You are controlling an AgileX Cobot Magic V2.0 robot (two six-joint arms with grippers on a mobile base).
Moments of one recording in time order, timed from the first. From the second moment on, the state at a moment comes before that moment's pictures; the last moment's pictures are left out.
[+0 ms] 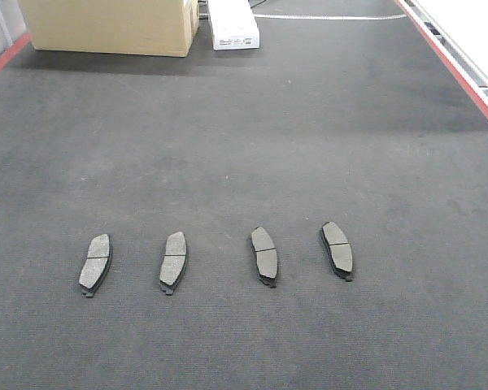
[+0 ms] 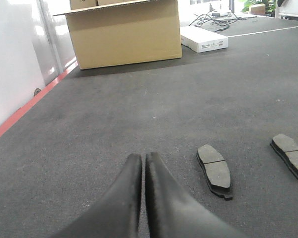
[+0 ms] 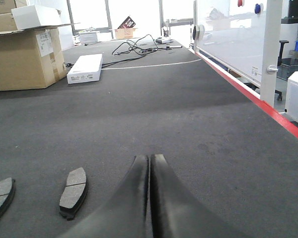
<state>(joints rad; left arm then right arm) 0.03 -0.01 0.02 -0.04 0.16 0.13 -0.04 -0.01 0.03 0.02 0.08 0.05</state>
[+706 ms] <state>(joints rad) 0.03 -0.01 0.02 -0.04 0.16 0.13 -0.04 -0.01 0.03 0.02 0.08 0.04</state>
